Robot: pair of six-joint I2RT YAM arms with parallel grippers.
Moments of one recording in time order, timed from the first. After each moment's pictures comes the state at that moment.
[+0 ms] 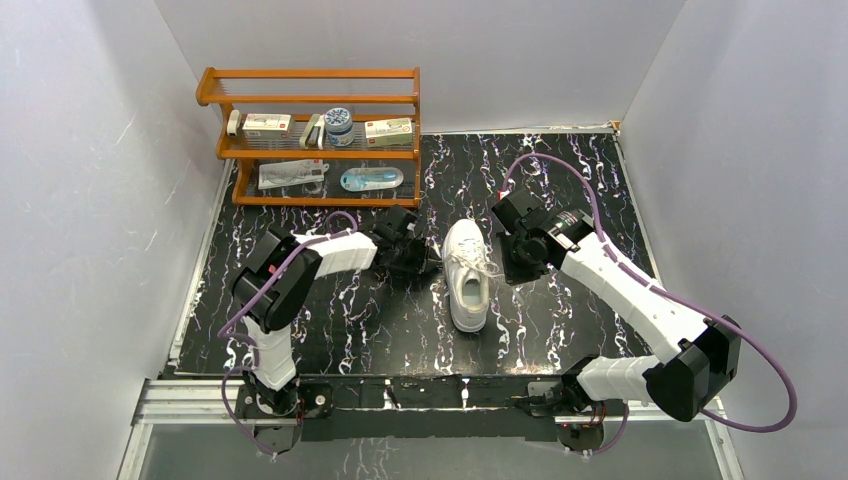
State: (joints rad) left arm -0.67 1.88 1.07 -0.18 0.17 -1.91; right arm 0.67 1.26 1.21 -1.17 0.14 0.47
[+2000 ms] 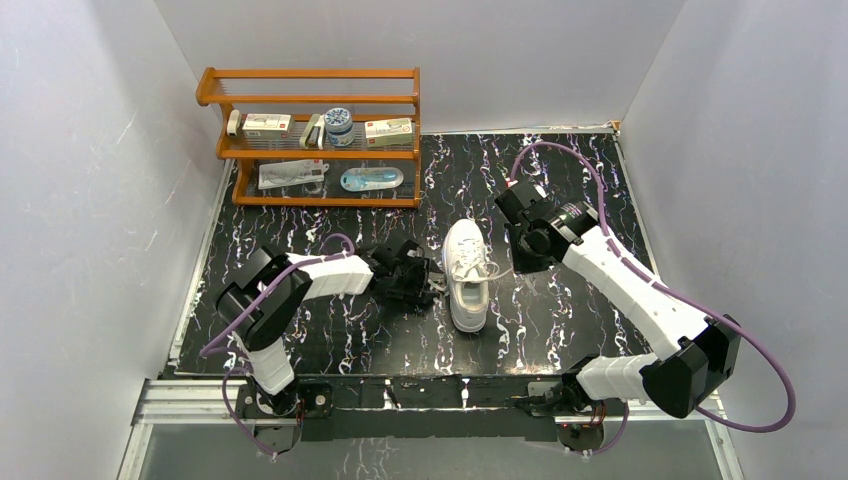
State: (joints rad) left arm -0.77 1.74 0.87 -0.13 0.10 -2.07; right arm 0.65 1.28 1.28 -1.22 0.27 0.45
